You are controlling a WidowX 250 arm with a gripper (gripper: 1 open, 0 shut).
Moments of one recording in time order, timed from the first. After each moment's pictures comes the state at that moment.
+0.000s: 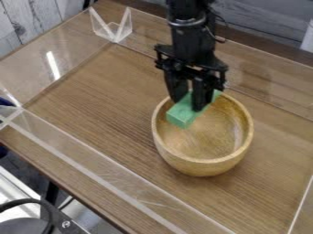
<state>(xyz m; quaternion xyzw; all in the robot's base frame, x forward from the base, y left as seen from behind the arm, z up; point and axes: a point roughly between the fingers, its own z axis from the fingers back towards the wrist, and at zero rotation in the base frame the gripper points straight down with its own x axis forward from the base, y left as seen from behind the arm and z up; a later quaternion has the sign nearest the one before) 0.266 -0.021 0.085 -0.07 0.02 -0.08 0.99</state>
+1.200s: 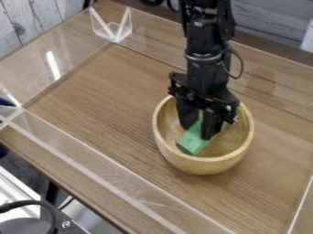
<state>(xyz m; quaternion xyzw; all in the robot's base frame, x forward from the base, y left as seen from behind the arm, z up) 0.259 -0.039 0.052 -0.06 0.05 -0.11 0.99</state>
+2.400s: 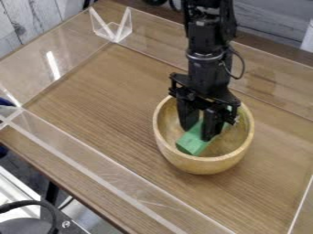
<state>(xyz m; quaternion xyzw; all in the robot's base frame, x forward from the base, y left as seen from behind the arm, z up) 0.256 -0.039 0.054 -0.07 0.06 -0.11 0.99</state>
